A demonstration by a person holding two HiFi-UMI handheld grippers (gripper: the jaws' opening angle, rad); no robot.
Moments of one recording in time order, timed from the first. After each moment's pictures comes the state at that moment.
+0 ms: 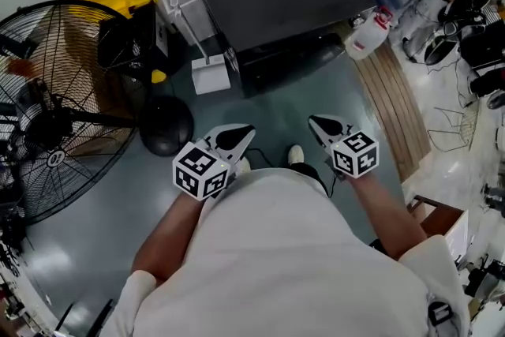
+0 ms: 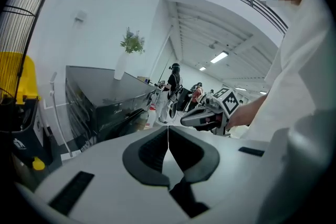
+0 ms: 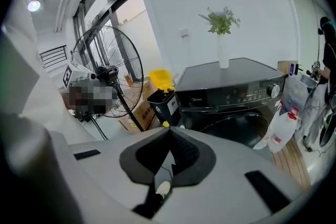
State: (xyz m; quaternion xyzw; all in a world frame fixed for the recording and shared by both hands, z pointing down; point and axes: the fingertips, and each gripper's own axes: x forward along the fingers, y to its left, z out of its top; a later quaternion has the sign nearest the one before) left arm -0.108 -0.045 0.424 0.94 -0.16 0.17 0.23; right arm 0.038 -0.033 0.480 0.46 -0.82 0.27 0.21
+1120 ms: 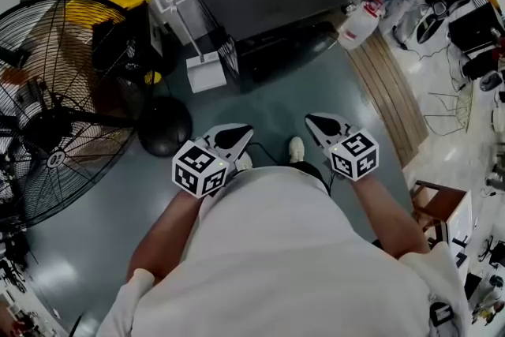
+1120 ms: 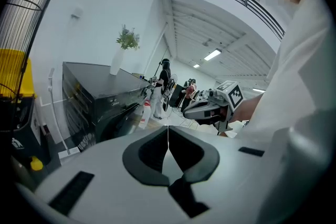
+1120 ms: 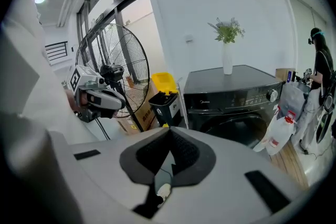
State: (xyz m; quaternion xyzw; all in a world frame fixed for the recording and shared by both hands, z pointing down) left arm -0.138 -0.018 0.434 0.95 -0.12 0.18 0.23; right arm -0.003 0.001 0.459 0.48 -0.82 0.24 0.21
